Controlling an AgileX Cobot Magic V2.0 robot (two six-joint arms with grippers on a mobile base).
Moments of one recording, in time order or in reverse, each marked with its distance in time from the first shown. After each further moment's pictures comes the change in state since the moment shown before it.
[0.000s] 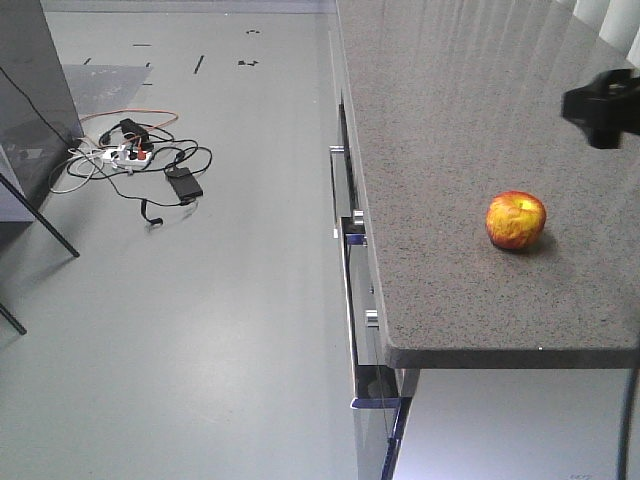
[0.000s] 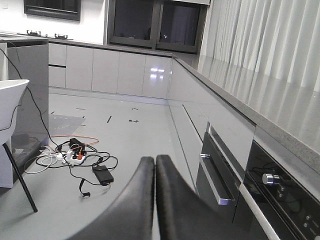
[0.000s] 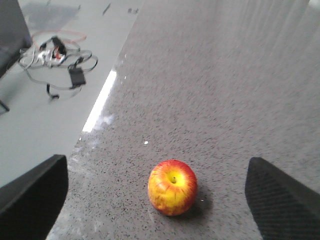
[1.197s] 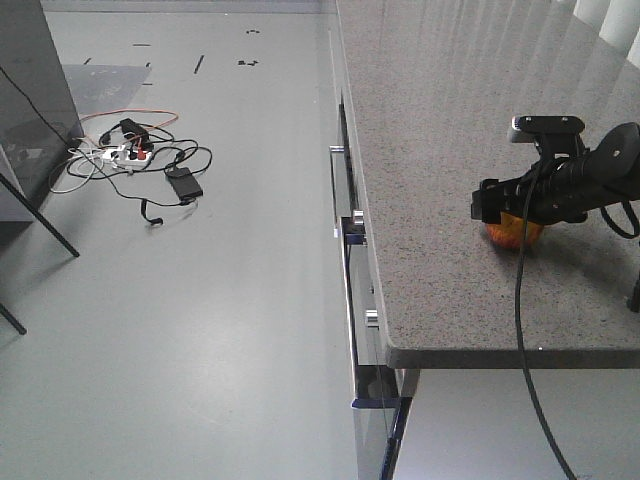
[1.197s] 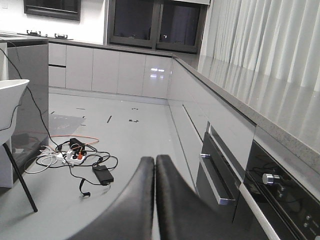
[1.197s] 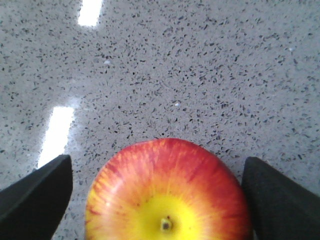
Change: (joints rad) left arm 0.000 0.000 0.000 0.000 0.000 0.000; right arm 0.000 0.724 -0.234 0.038 -0.058 -0.016
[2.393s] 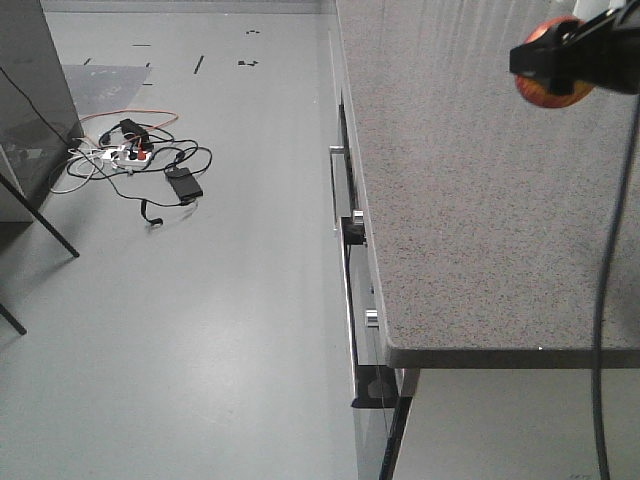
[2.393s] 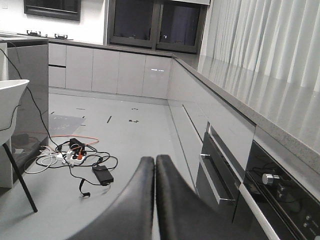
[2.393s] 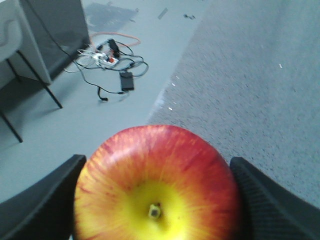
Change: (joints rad) left arm 0.000 0.000 0.000 0.000 0.000 0.000; right arm 0.000 -0.535 -0.003 0.298 0.172 -0.328
